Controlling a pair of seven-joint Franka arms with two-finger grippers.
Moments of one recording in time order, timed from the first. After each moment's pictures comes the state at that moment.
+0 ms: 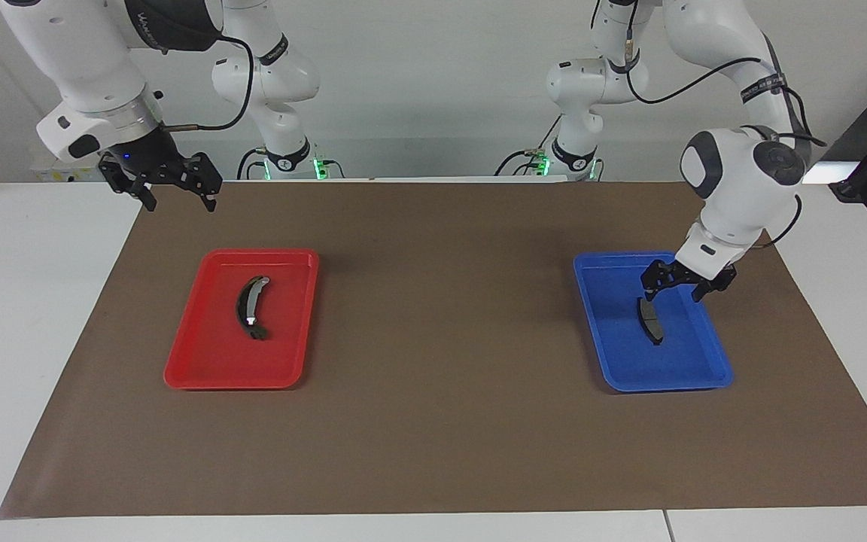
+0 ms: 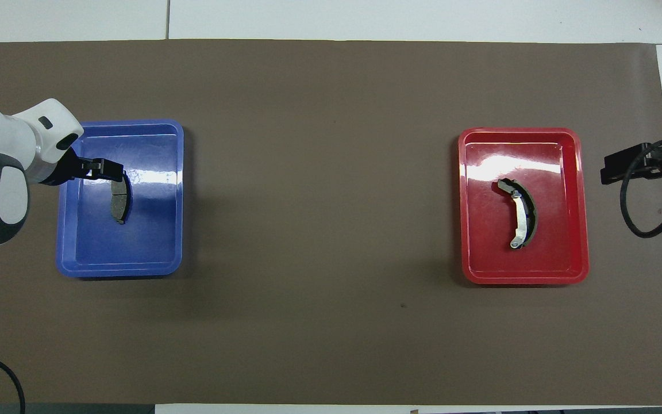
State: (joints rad) left arm -0.04 0.15 0.01 -2.00 -0.01 2.20 0.09; right arm 0.03 -0.02 -0.05 -1.61 -0.01 1.56 0.02
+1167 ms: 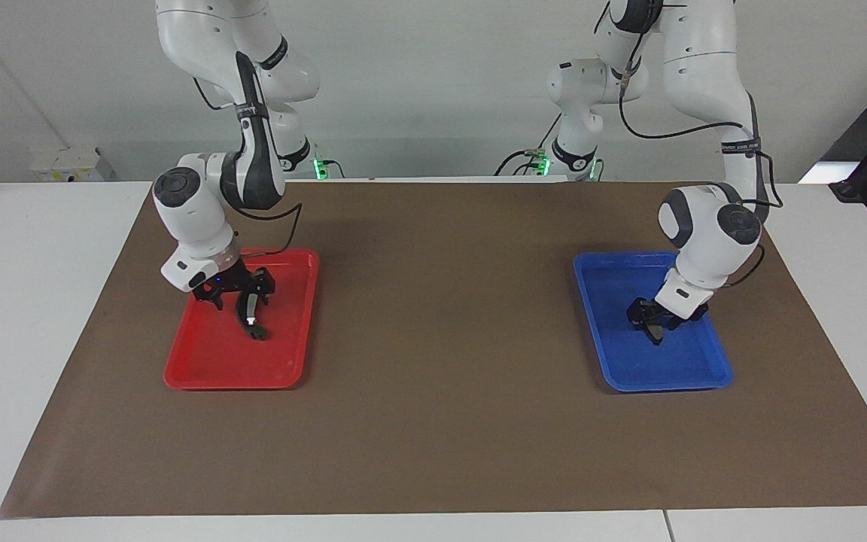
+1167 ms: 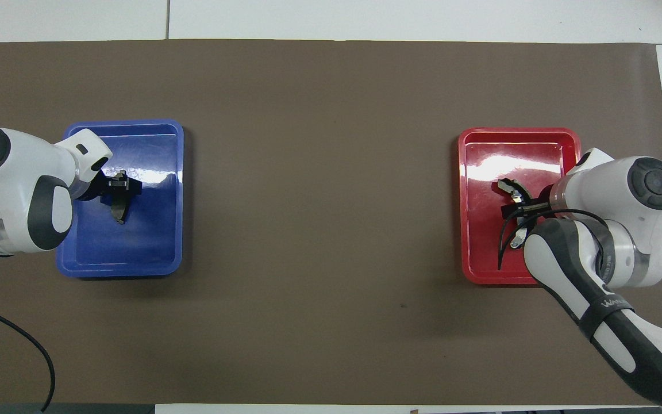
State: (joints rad) left arm -0.01 0.27 0.01 -2.09 -0.01 2.38 0.10; right arm 0.03 0.12 -0.05 -2.29 -0.01 2.43 -0.13
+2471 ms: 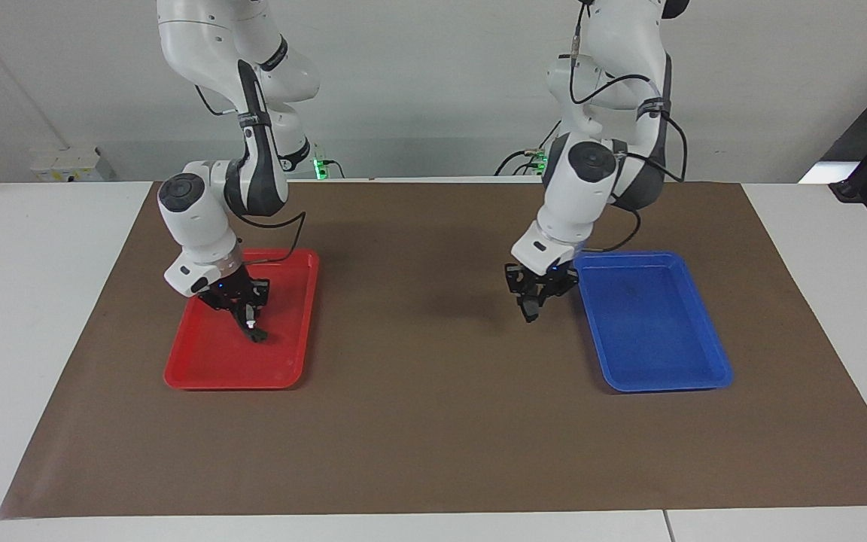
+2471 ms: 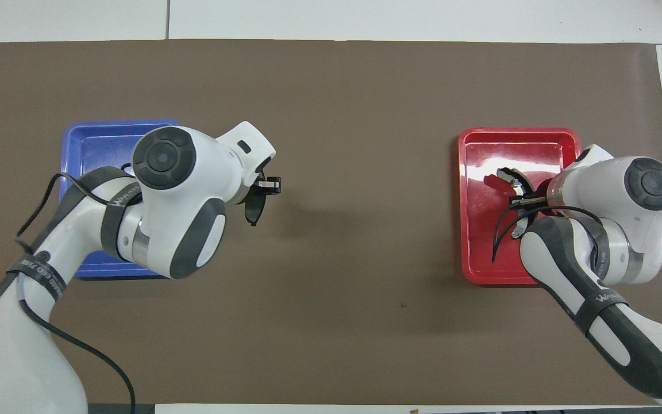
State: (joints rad) left arm -0.52 0.20 -0.03 -1.94 -0.06 2.27 -0.39; right arm 0.03 0.13 -0.05 -2.27 0.00 2.47 -0.08
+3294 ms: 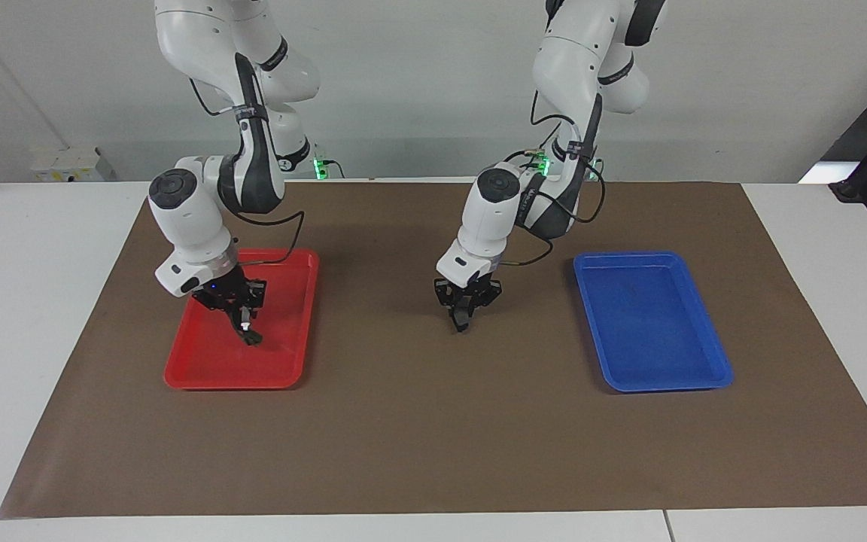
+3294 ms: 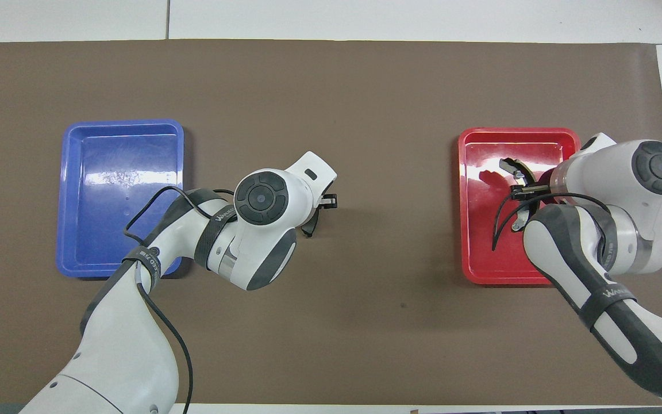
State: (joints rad) left arm -0.65 0.37 -0.02 -1.94 -0.06 2.48 -0.58; right arm 0.04 0.13 -0.04 -2.21 0.00 2.39 -0.03
